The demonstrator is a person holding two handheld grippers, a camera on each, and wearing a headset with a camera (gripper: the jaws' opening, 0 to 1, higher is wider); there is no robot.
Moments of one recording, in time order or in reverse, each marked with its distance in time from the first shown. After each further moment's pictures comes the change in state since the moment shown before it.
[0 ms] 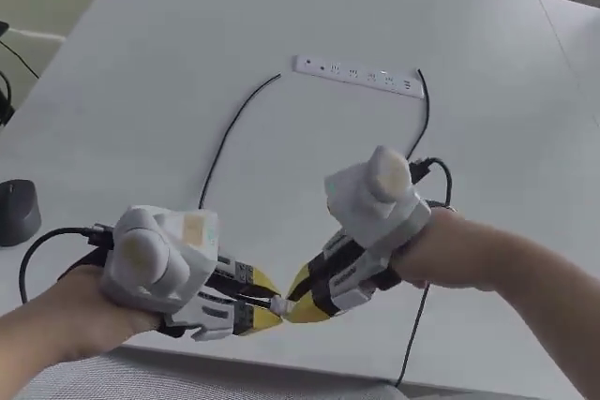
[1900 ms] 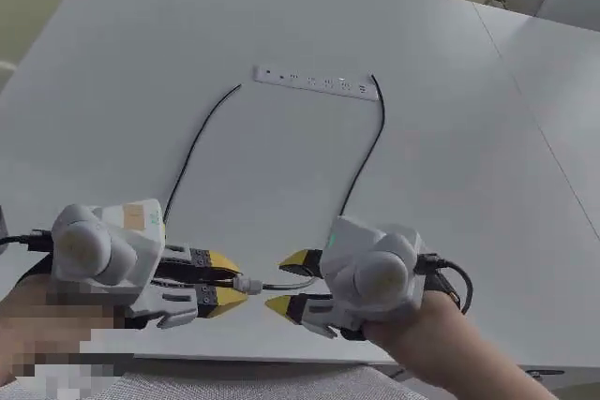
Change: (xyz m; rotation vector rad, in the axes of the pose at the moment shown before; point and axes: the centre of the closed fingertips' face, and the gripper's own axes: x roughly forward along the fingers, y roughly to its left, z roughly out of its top) left arm -0.023 0.001 0.006 -0.001 -0.075 0.090; right arm -0.018 -0.016 -0.003 0.058 -0.166 -0.560
